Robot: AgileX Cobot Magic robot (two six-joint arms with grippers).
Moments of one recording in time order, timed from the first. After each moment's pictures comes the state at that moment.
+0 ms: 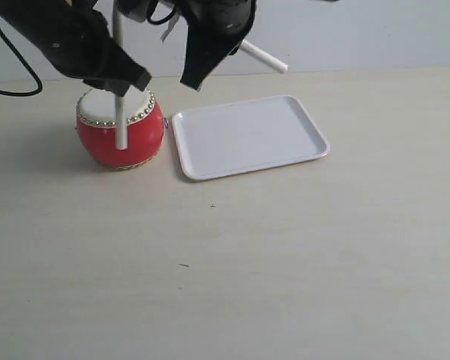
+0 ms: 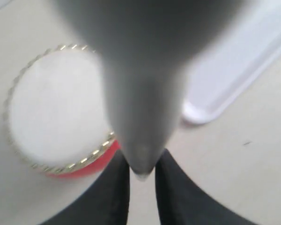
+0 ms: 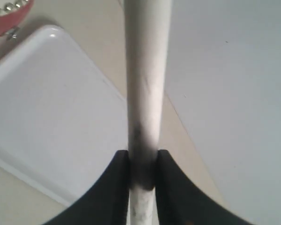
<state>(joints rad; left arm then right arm) -0.46 1.75 -1.41 -0.05 0.77 0.18 0.68 1.97 -1.76 -0.78 0.99 0.06</state>
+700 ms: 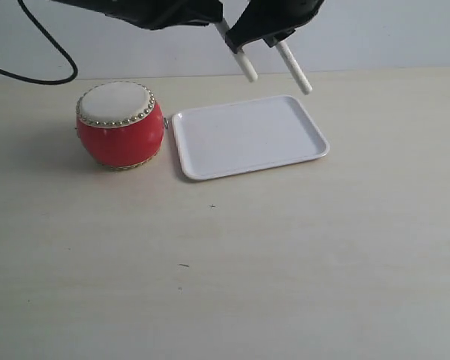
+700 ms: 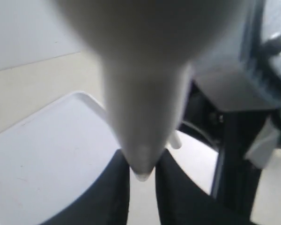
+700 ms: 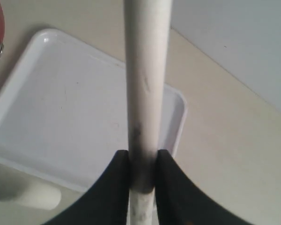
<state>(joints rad) -0.47 1.78 -1.42 -1.08 0.52 0.80 0.42 1.94 -1.76 -0.32 0.90 0.01</state>
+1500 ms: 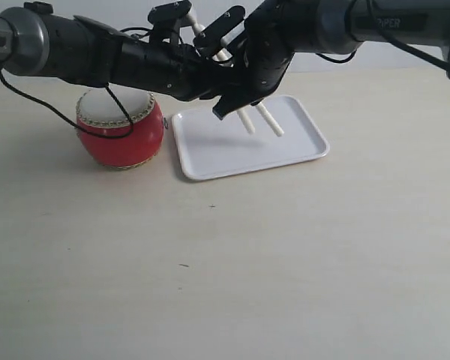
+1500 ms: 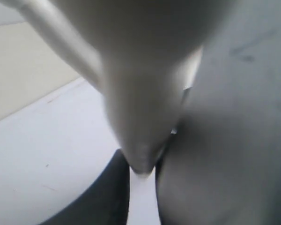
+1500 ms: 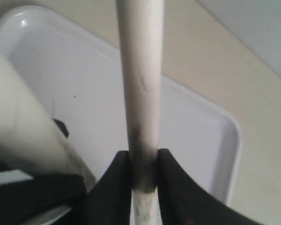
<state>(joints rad) -0.47 2.18 -1.55 -1.42 0.41 1.19 0.40 2.25 -1.76 -0.42 0.62 0.04</state>
